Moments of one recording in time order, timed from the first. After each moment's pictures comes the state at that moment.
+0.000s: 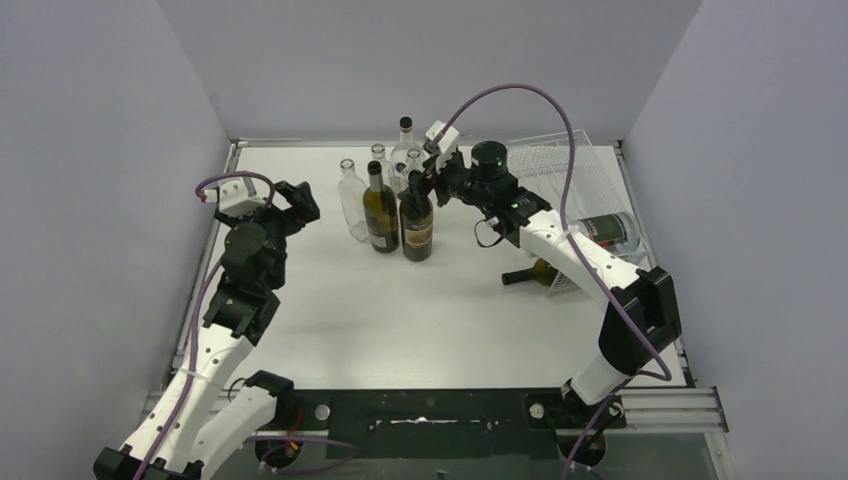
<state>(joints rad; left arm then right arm) -0.35 0.80 0.76 0.07 -0.49 -0.41 0.60 1.61 1.35 0.05 -0.38 -0.16</state>
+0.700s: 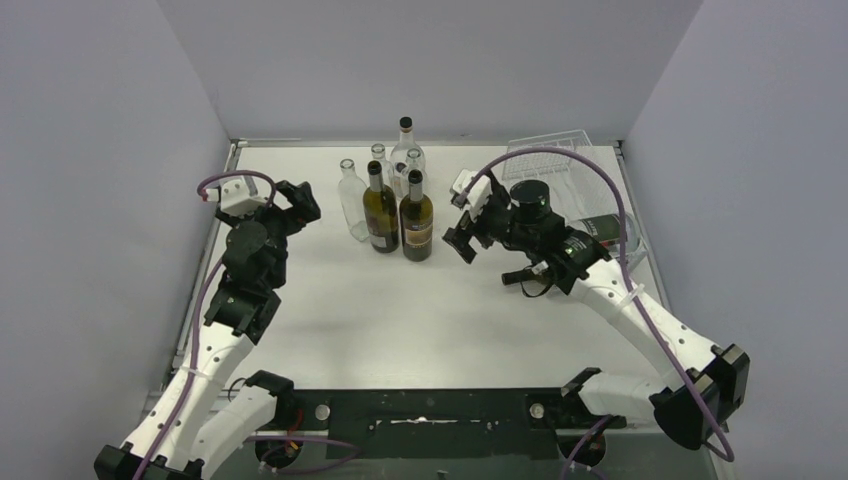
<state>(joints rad) -0.34 0.81 0.76 0.07 -0.49 -0.41 0.62 1.21 1.14 -0.27 -0.27 -0.41</state>
